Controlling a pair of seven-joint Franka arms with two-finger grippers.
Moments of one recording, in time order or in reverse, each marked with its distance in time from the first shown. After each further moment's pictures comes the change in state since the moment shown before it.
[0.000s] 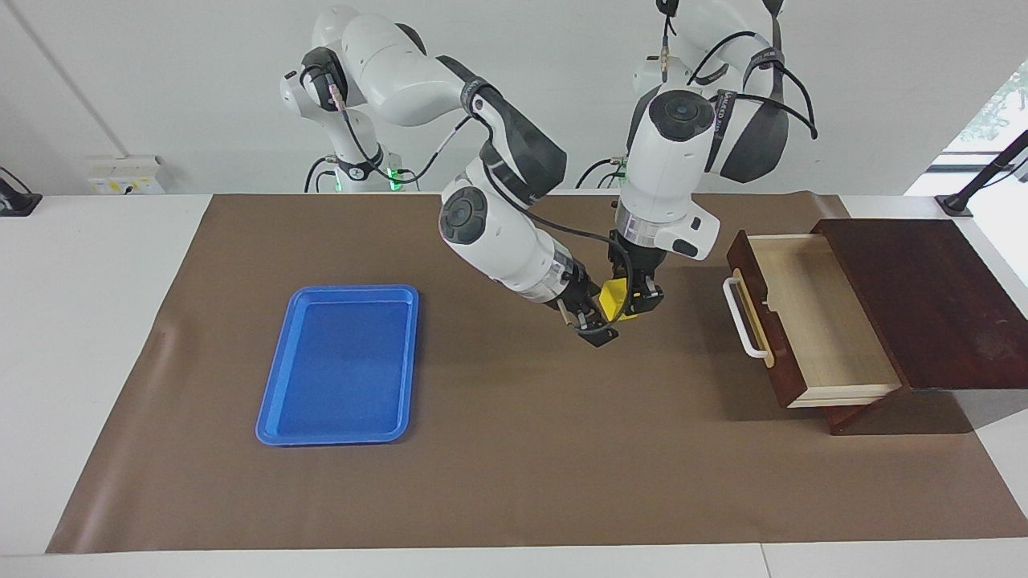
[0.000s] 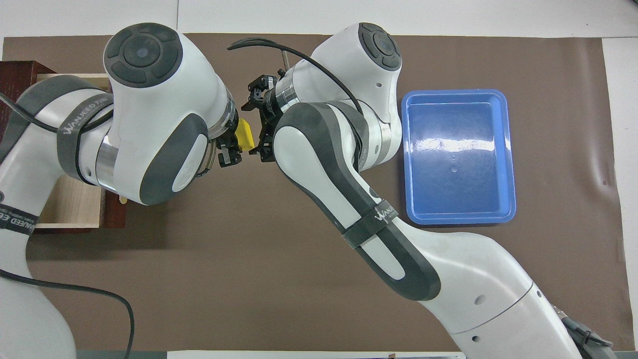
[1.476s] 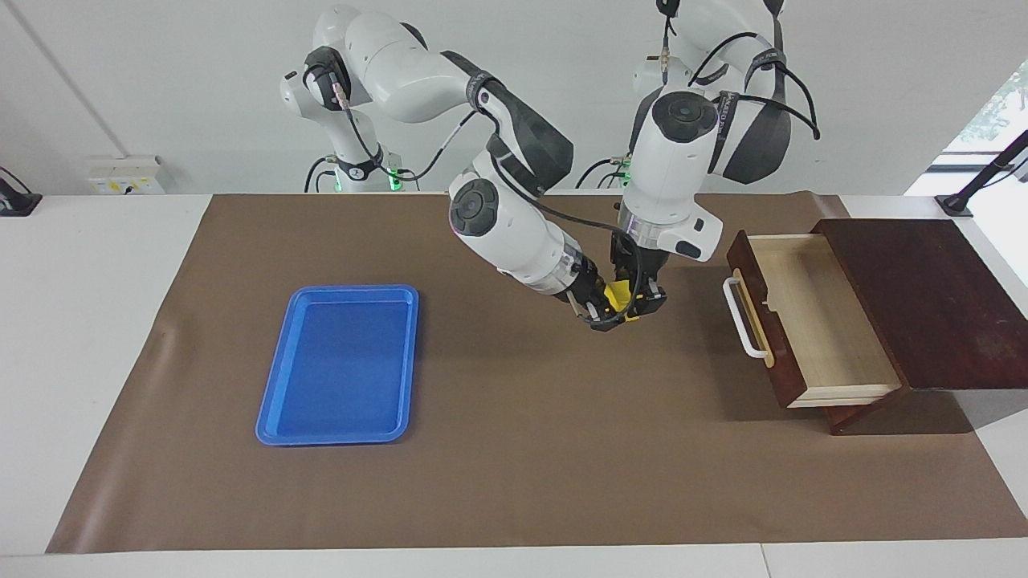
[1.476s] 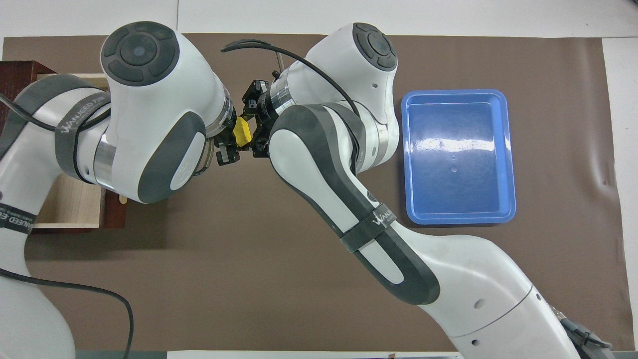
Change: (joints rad) left arm 0.000 0.002 0.007 0.001 0.000 0.005 0.003; right arm 0.004 0.000 0.001 0.013 0.000 -0.015 0.005
